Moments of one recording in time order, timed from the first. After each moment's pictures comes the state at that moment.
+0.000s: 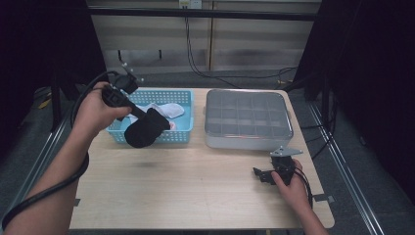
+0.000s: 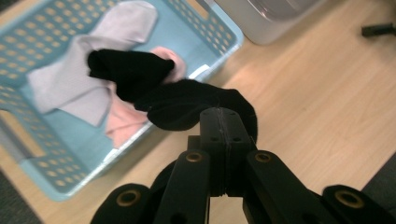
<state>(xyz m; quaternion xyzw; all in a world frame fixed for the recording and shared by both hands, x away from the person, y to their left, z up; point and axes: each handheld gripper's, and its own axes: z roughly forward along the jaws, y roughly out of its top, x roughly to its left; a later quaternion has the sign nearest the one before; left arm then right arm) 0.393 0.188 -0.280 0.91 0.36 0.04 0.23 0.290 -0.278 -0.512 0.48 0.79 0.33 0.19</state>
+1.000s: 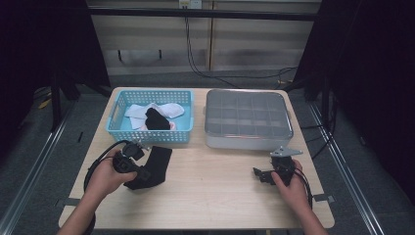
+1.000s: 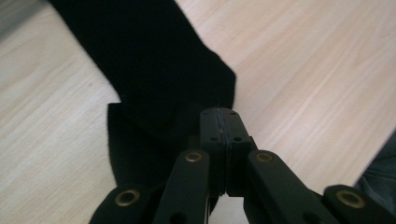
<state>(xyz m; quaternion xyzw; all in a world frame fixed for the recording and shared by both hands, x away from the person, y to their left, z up) 0.330 0.204 -0.432 0.91 0.36 -0.04 0.20 0.289 -0.277 -0.512 0.48 0.79 0.33 0.19</state>
